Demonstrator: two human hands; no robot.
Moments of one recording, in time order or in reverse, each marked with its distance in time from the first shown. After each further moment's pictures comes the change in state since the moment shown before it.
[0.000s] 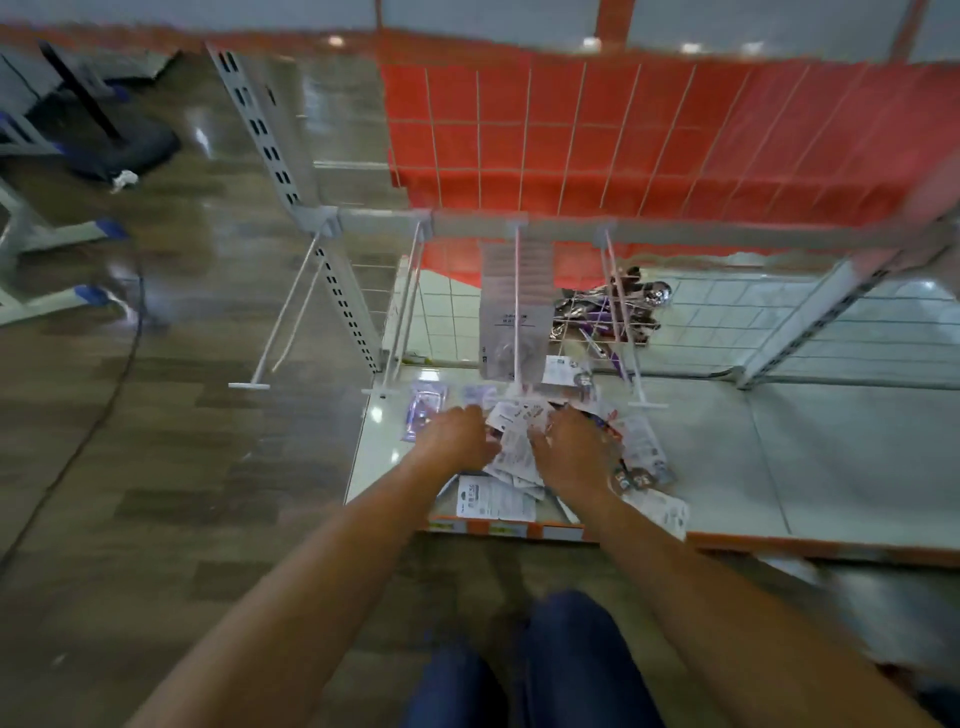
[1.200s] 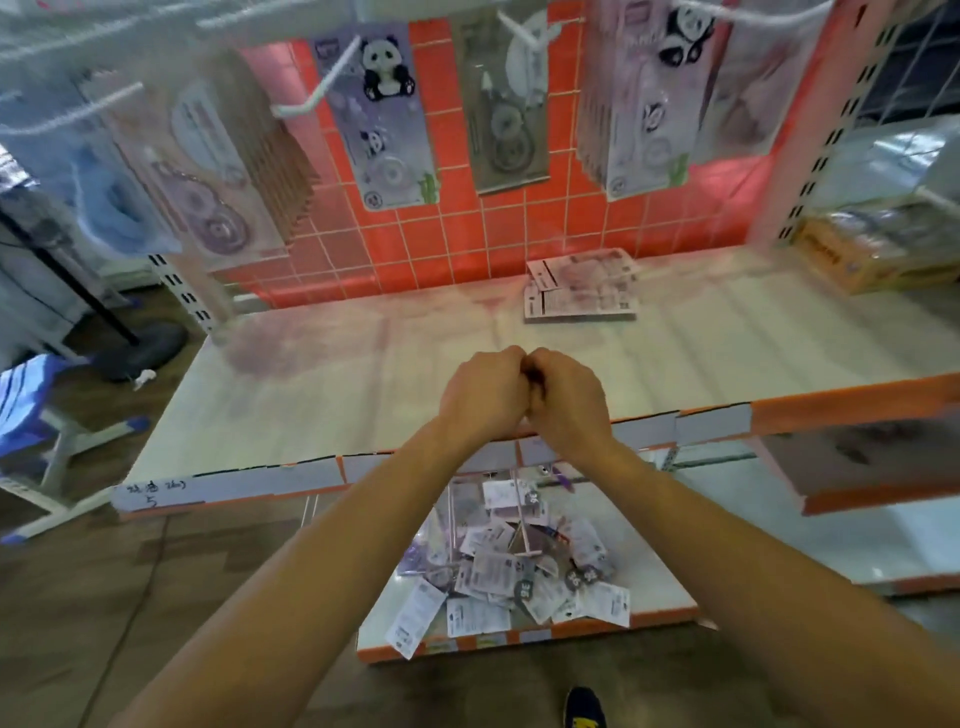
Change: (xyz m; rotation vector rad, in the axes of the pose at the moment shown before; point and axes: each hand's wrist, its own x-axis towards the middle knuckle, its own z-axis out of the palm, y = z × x) left_hand -0.178 0.259 -0.308 0.061 0.495 0.420; right_hand -0.055 -0.138 -0.400 0.142 0.416 -0.424
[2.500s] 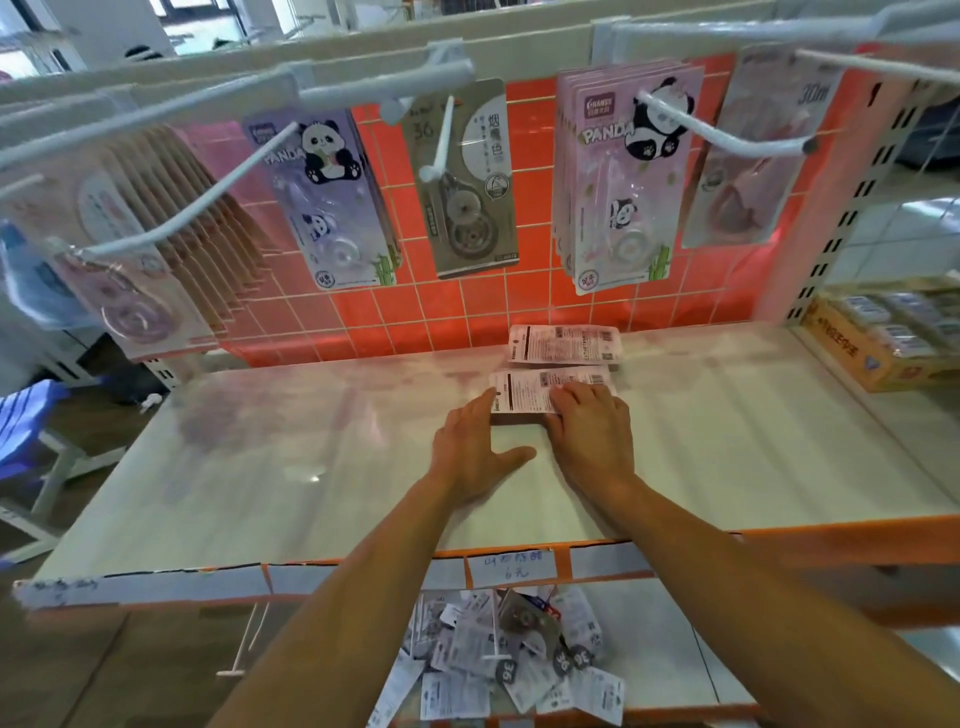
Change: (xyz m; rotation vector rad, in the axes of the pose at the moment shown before) left_hand 0.094 -0.020 0.062 -0.183 0.070 -0.126; right_hand 0.093 0.111 0.001 -0.413 0.115 -0.063
